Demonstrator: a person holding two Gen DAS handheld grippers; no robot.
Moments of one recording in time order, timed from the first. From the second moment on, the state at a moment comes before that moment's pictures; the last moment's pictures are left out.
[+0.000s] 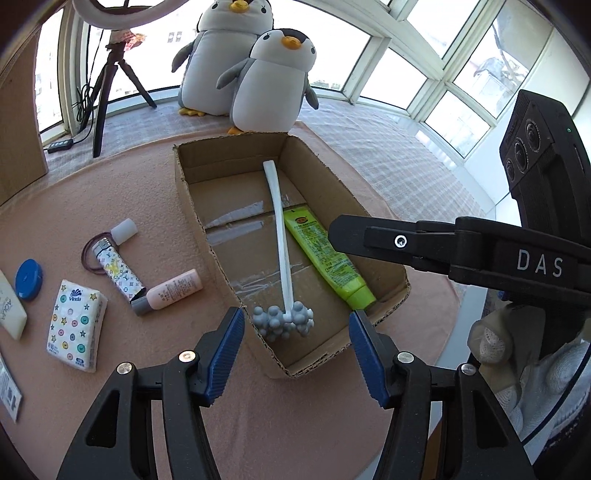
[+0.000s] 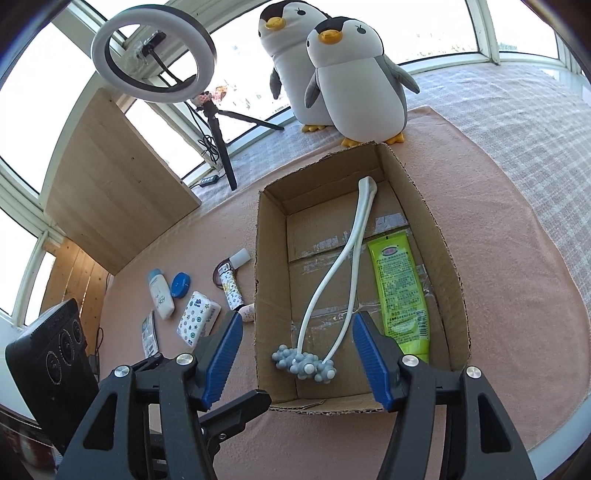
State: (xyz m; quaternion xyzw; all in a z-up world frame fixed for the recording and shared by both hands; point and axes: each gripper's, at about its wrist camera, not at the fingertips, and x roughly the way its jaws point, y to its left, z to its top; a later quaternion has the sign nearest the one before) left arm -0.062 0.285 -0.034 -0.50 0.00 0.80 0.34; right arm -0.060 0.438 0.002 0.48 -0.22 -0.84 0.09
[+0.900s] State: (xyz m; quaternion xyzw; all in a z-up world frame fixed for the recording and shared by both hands) left arm -0.049 0.081 -0.062 -0.52 -0.07 0.82 0.21; right arm -0.115 0.292 -0.023 0.55 -0.20 -0.78 0.20
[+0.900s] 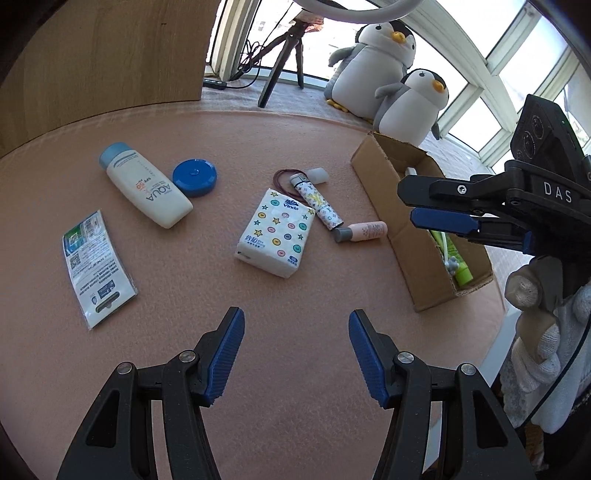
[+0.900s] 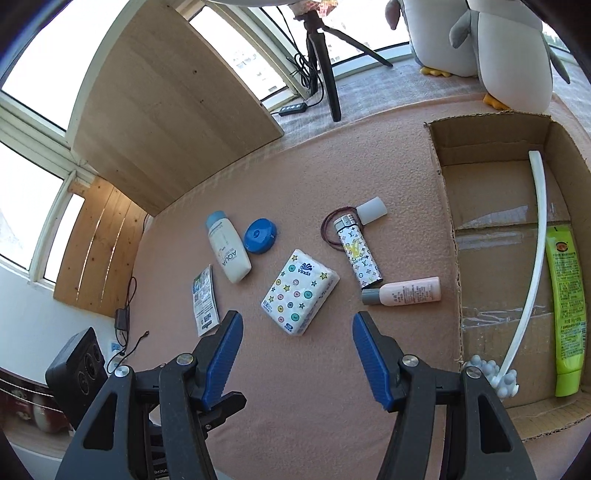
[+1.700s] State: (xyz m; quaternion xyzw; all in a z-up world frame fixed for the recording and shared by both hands) left arm -0.049 0.017 -0.073 -0.53 -0.10 0.83 0.17; right arm -0.184 0.245 -0.083 0.61 -0.18 -0.76 0.15
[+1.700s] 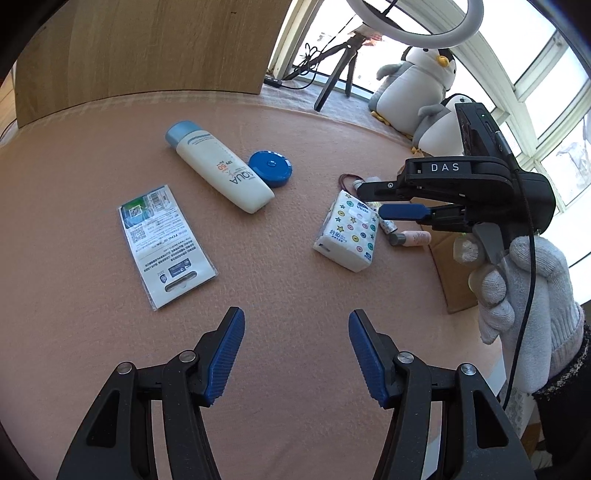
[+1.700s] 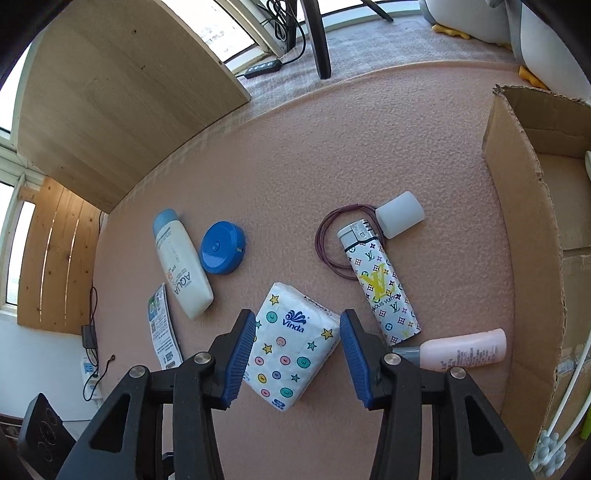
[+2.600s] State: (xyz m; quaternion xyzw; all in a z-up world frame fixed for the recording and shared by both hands) left arm -0.078 0.048 -0.114 -0.56 -0.11 0.79 0.21; right arm -0.131 0.205 -0.106 0.63 -0.17 -0.72 0.23
